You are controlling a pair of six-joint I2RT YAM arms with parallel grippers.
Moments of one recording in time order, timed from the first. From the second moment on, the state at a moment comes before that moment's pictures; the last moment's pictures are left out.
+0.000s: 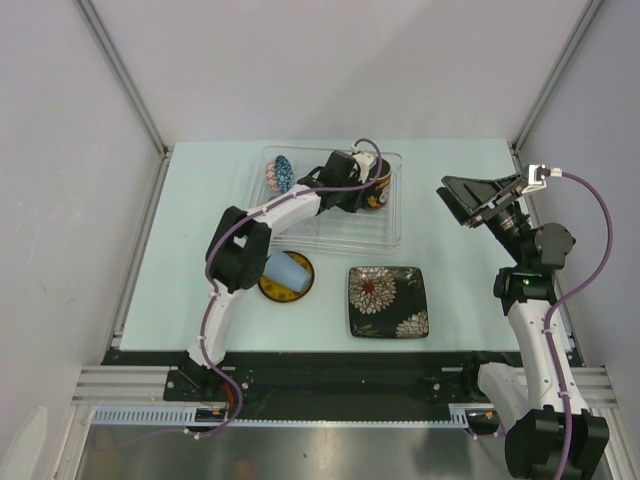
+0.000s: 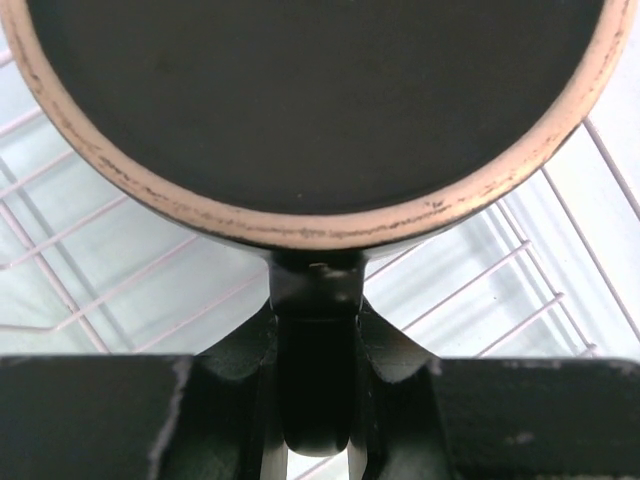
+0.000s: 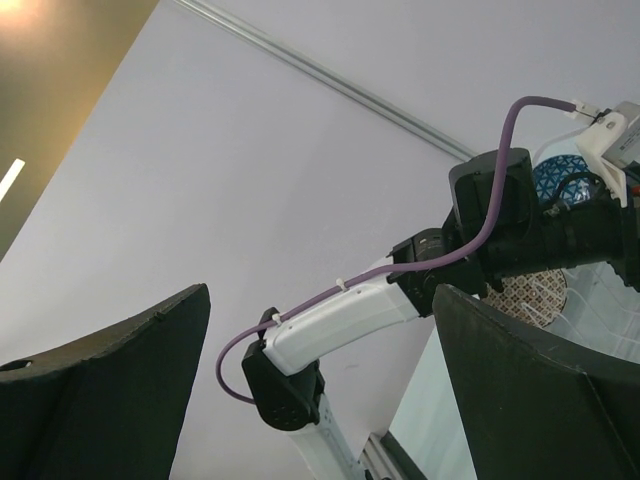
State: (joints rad) left arm -0.62 2.29 1.86 -0.29 0.11 -0.03; right arm -0.11 0.84 0.67 0.60 -0.72 1.43
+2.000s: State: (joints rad) left arm -0.75 1.44 0.99 -0.45 0.19 0.48; right arm -0.04 0.99 0.47 -0.44 -0.36 0.65
